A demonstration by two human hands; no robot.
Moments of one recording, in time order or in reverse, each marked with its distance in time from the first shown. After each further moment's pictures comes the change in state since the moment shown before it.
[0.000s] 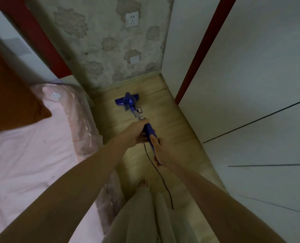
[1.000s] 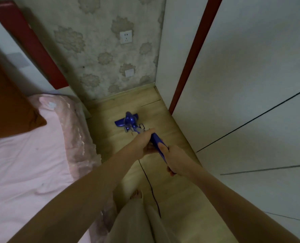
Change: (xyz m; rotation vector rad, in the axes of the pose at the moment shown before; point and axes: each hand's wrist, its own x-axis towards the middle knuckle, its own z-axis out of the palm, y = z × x) left_hand -0.039 -0.023 0.067 -0.072 -0.038 0.018; right_hand -0.060 0.007 -0.077 -0.435 0.031 -0.027
